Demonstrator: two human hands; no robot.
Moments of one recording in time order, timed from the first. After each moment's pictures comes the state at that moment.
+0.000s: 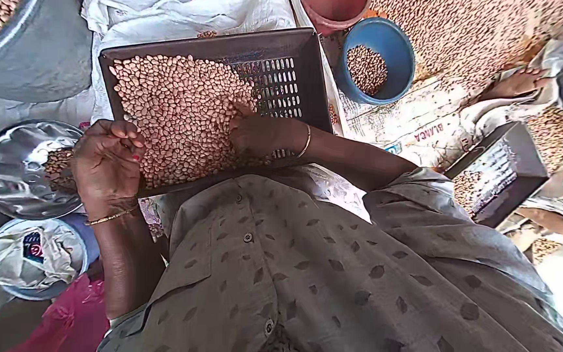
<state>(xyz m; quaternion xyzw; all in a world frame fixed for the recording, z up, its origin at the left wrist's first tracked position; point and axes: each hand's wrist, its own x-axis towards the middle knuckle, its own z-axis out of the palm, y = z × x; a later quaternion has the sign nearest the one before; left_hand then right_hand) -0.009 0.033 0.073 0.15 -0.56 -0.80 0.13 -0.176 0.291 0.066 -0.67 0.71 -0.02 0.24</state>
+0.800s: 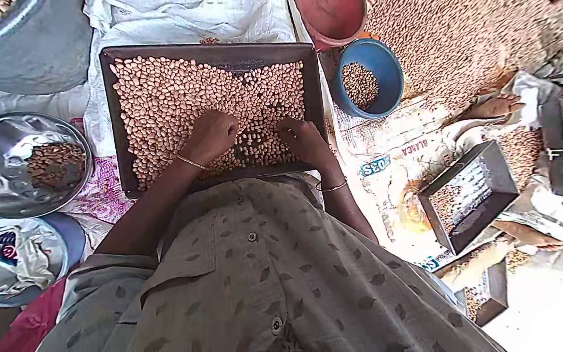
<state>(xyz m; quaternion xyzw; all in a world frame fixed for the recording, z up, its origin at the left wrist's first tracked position) -0.116 0.136 0.050 -0.05 -0.96 -0.26 -0.12 -0.165 0.392 0.056 -0.28 0.90 -0.28 0.16</state>
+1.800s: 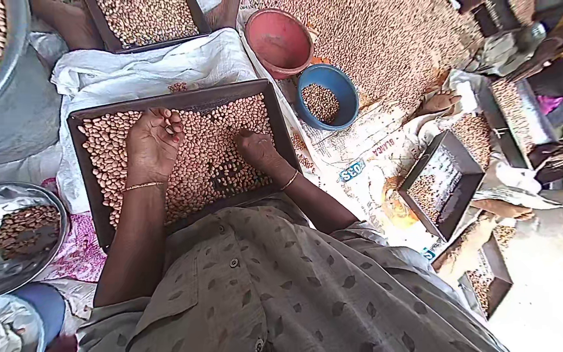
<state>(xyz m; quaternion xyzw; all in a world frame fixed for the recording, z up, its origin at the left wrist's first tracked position) -0.146 0.118 0.088 0.18 -0.45 -0.87 0.08 -0.192 0.339 0.046 -0.30 0.94 -0.09 0.09</state>
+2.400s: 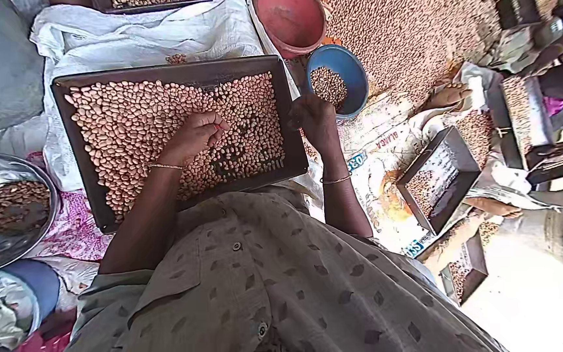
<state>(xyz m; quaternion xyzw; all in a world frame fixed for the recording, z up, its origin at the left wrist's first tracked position) -0.147 0.142 0.052 0.01 -0.75 -0.64 -0.17 -0.196 0.435 0.088 -0.14 0.88 -0.46 0.00</state>
